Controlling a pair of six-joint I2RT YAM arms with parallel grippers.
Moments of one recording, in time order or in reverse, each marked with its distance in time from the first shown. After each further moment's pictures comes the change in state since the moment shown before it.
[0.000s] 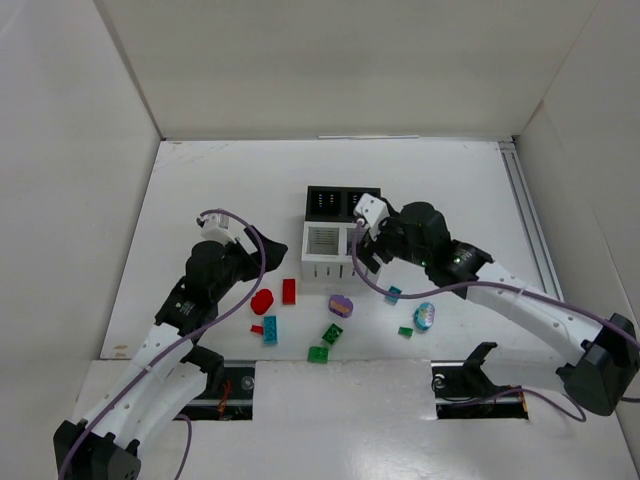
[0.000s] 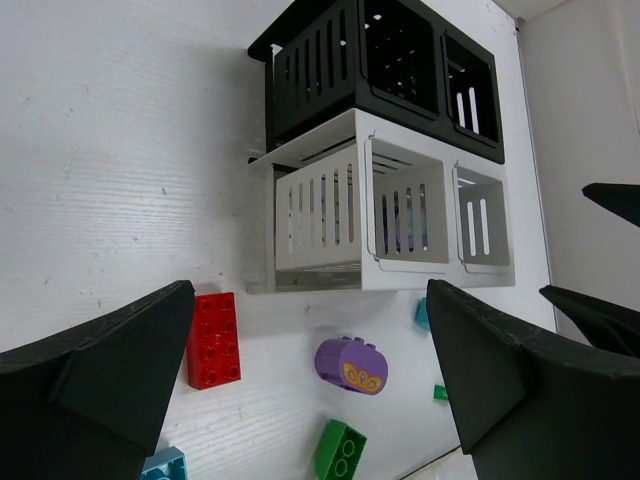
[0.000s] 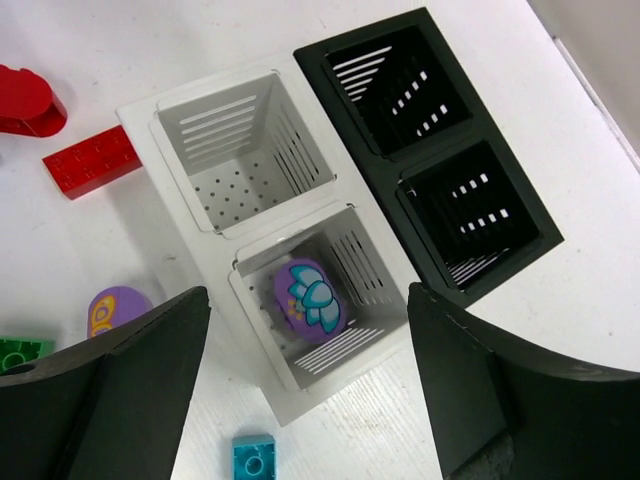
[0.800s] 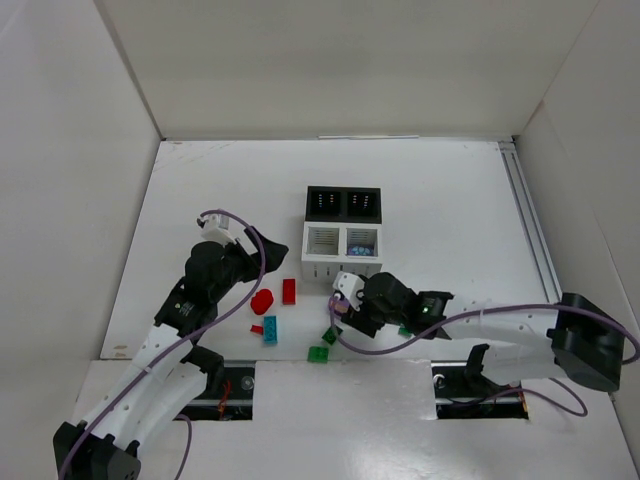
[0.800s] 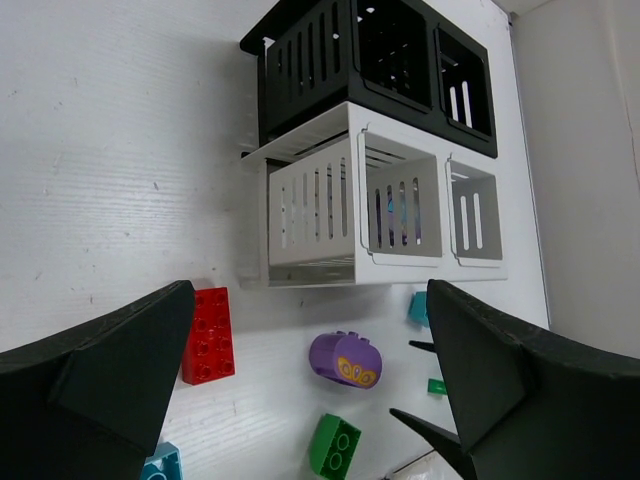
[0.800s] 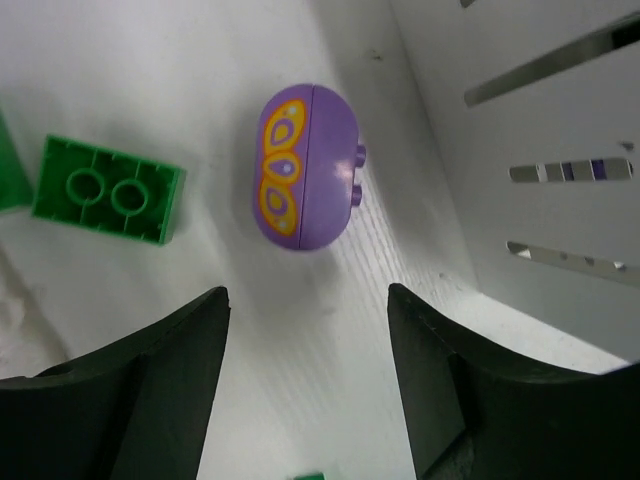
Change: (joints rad) left arm 0.000 -0.007 0.000 -0.006 0.016 -0.008; right arm 0.338 0.025 -0.342 0.039 0.169 0.154
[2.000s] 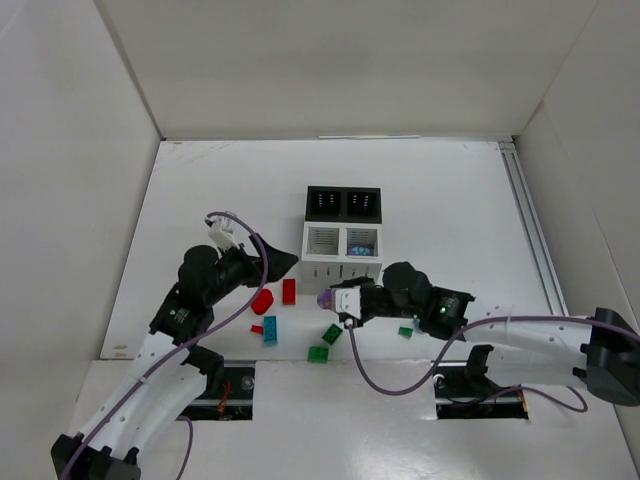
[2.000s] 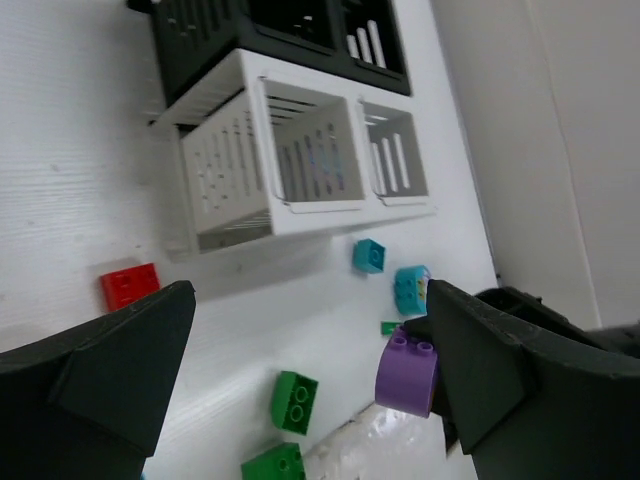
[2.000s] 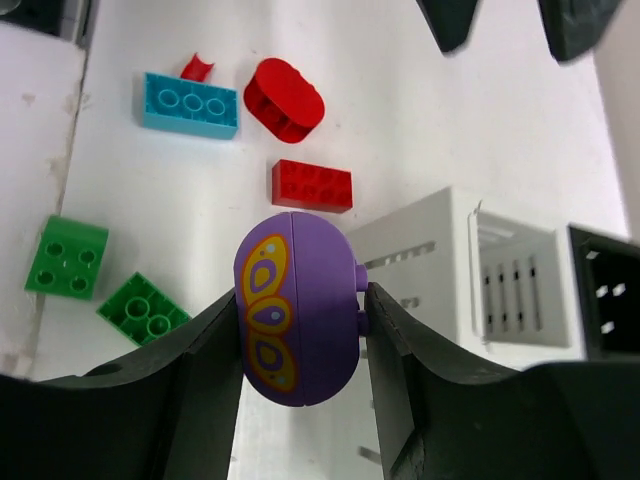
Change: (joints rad) left arm 0.000 -0.061 0.000 -0.003 0.185 0.002; right arm 0.000 -0.091 0.018 0.279 -0.285 -0.419
